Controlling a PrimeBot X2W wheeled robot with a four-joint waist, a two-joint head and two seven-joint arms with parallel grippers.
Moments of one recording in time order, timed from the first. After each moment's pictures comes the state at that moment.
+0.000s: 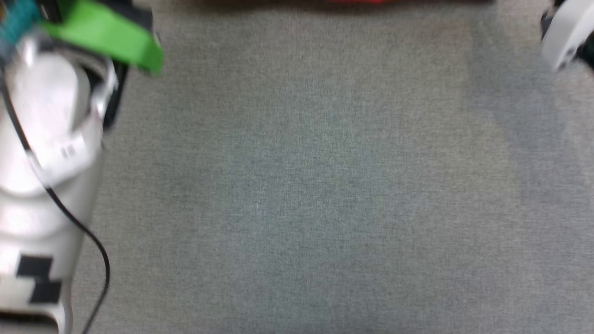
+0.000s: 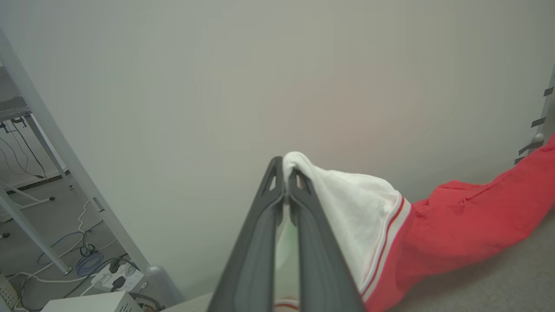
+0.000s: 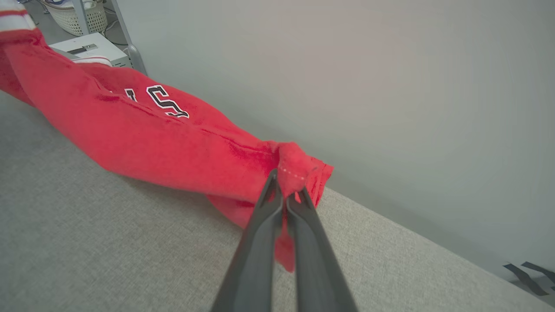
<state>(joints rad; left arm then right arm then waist) -0.97 0.42 -0.35 0.34 -0.34 -0.08 -0.26 -1.21 -0.64 0.86 0.55 0.80 0.13 -0.03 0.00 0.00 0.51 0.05</state>
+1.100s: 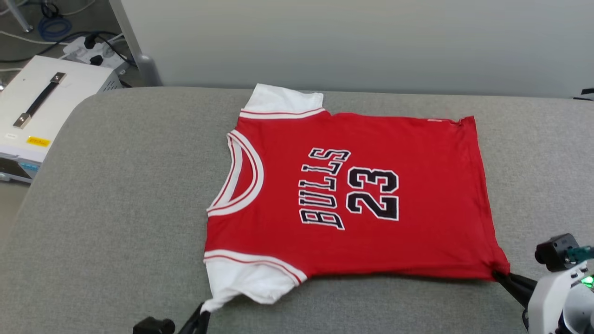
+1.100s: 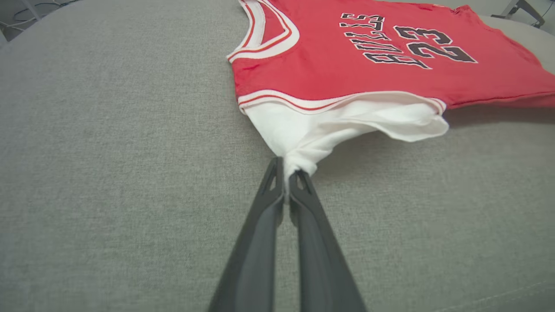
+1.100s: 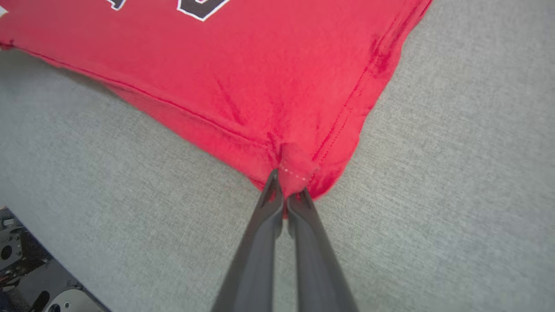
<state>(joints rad) 0.13 0.41 -0.44 0.13 -0.50 0.06 -0.18 -0.38 -0.82 1.00 0.37 1.01 0.13 -0.04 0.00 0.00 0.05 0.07</state>
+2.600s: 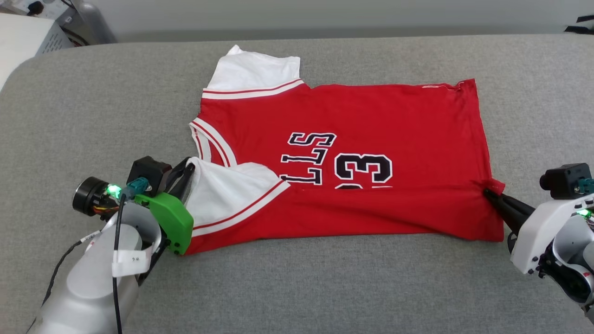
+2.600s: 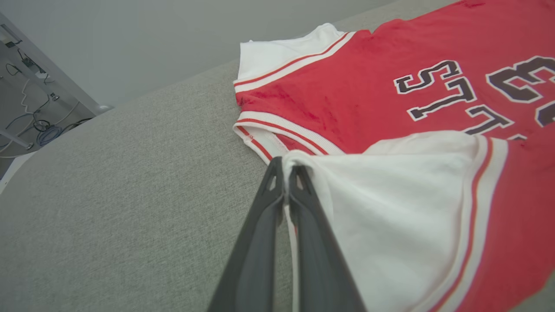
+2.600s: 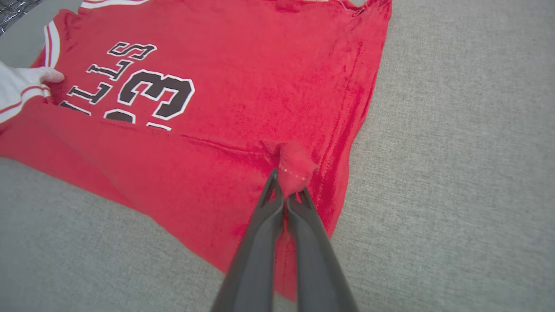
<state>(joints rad) -0.56 0.43 -0.58 0.63 -0.42 -0.12 -0.18 -0.40 -0.66 0.61 0.33 0.89 0.13 0.07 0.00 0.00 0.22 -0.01</state>
